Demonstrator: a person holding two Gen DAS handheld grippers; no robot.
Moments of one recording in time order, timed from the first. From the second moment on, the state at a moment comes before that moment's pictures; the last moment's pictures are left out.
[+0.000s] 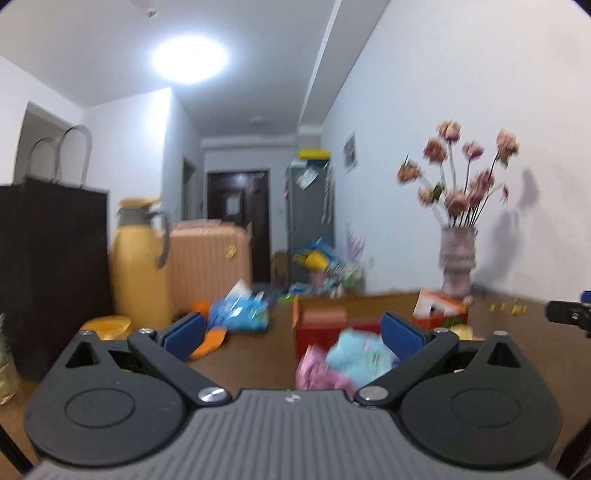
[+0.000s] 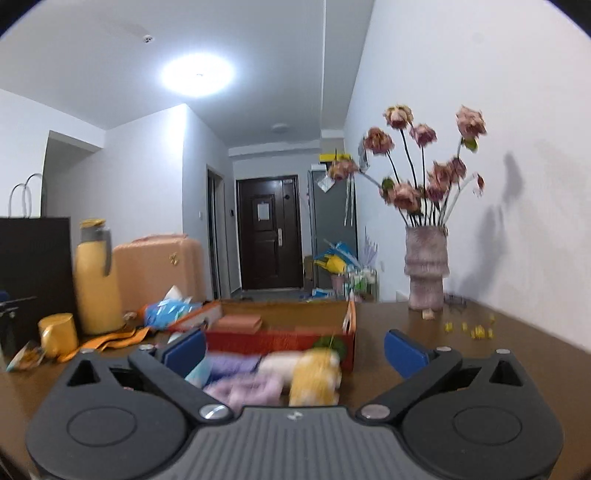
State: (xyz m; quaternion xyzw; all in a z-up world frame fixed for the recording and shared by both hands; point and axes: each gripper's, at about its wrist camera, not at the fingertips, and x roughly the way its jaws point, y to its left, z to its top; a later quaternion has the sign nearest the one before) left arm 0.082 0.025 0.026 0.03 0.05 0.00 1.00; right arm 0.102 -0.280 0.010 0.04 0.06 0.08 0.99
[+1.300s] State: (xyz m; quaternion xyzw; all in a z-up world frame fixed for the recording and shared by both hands) left arm 0.153 -0.011 -0.037 0.05 0.21 -0.04 0.98; right arm 0.121 -0.230 -0.026 0.00 0.14 0.14 0.98
